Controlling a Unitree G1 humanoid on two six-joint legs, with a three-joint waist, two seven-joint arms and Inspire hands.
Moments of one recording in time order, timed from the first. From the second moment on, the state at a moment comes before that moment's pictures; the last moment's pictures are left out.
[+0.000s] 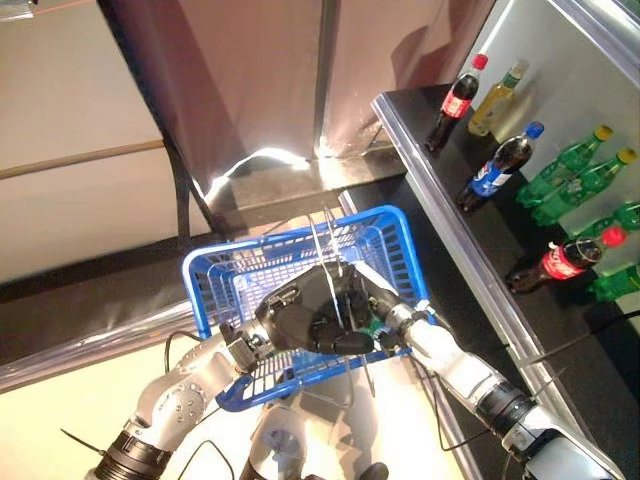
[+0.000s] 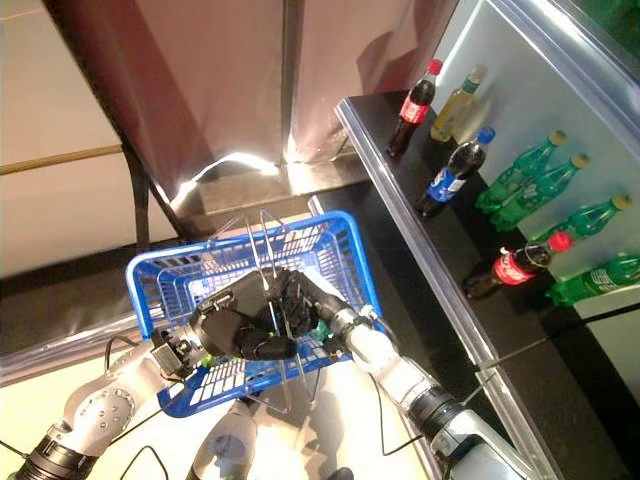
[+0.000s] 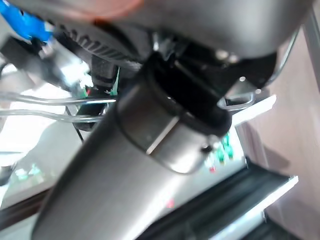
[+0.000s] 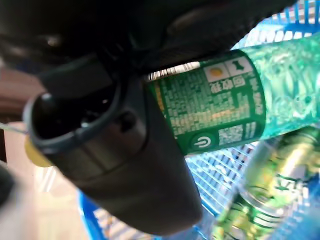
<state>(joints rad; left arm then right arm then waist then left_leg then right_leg) -0.09 0.57 -0.27 -0.27 -1.10 0.26 -0.57 -0.43 -0.46 0.67 0.34 0.04 -0.15 0.00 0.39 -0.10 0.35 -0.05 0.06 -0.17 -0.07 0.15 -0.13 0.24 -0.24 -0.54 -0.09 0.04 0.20</state>
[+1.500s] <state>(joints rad) -0.20 0.58 -0.39 -0.28 -1.10 0.34 -0.65 -0.63 -0.38 0.85 0.54 -0.32 -0.09 0.02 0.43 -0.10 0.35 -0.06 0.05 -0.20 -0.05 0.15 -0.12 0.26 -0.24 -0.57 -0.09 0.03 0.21</state>
